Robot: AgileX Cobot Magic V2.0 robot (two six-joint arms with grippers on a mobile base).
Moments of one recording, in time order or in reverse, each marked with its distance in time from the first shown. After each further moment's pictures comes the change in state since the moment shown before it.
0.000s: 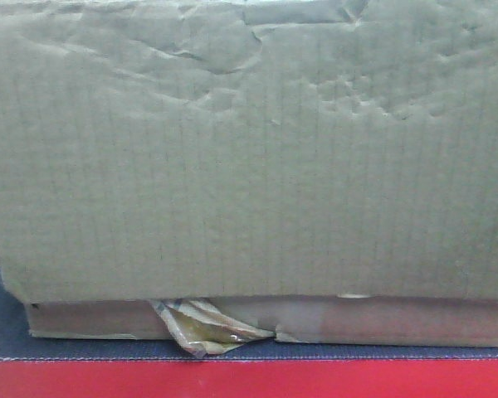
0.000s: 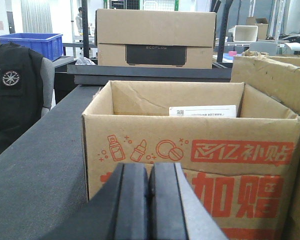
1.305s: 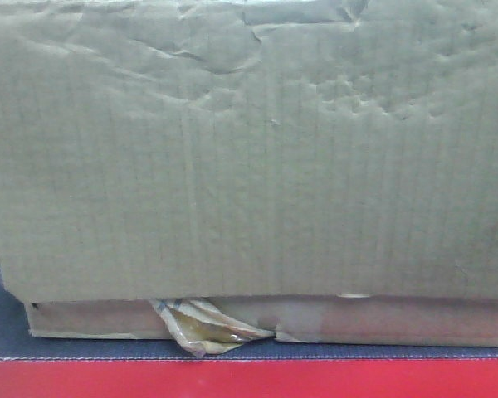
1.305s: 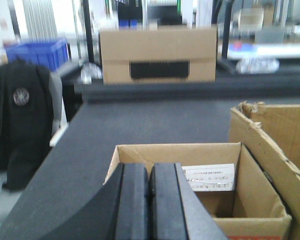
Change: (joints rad) left arm 0.000 0.366 -0.590 0.053 0.336 0.000; right arm 0.000 0.000 0.000 0.000 0.000 0.000
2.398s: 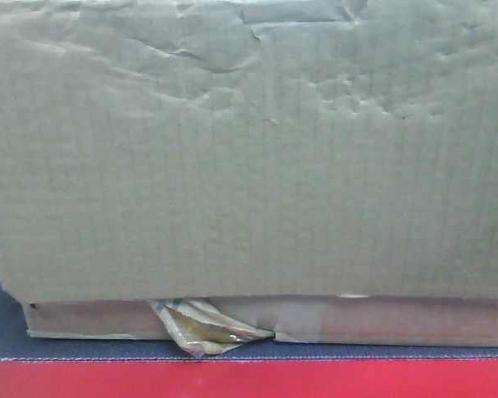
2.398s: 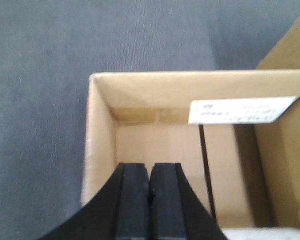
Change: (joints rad) left arm 0.215 0.971 -0.758 -0.297 0.637 0.334; right arm 0.000 0.000 0.000 0.000 0.000 0.000
